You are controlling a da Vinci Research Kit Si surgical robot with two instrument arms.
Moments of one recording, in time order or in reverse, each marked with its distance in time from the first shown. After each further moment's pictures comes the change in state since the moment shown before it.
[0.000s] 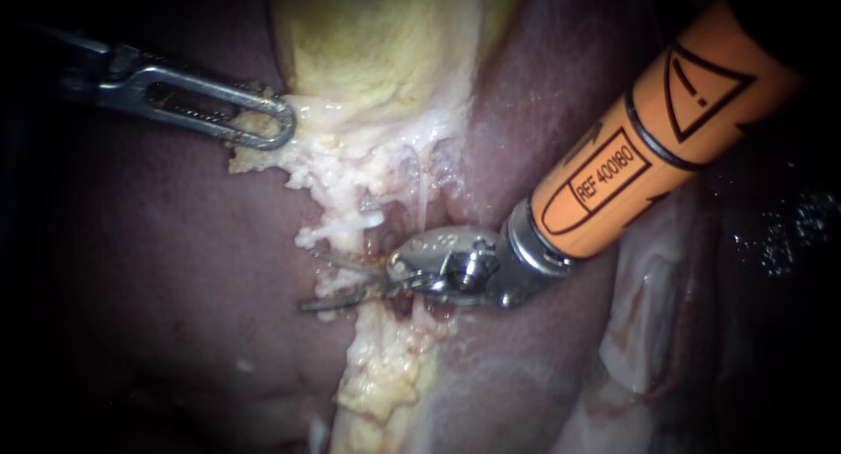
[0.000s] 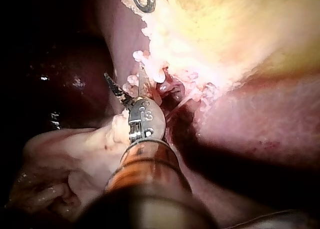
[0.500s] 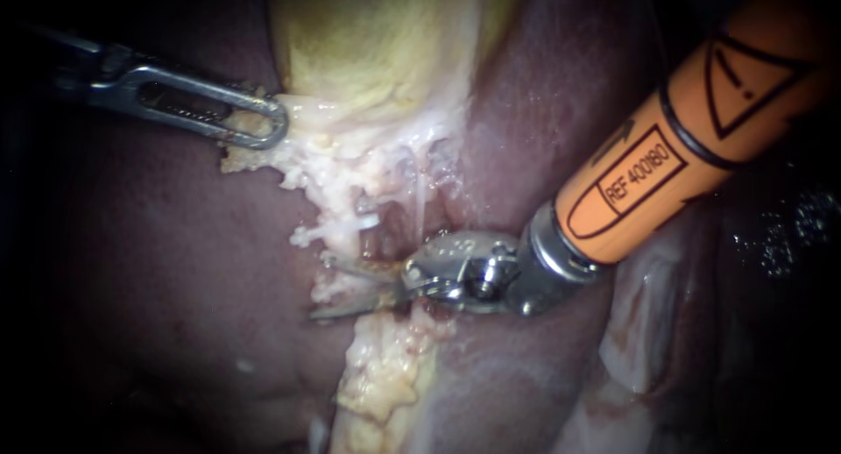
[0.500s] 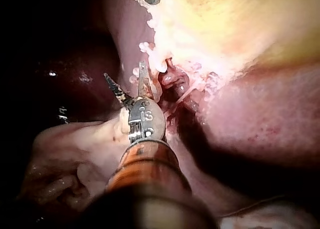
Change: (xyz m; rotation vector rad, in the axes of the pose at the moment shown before) right arm 0.001 -0.003 -0.004 0.033 0.002 0.004; left arm 0.000 0.000 -0.001 -0.005 -0.005 -0.001
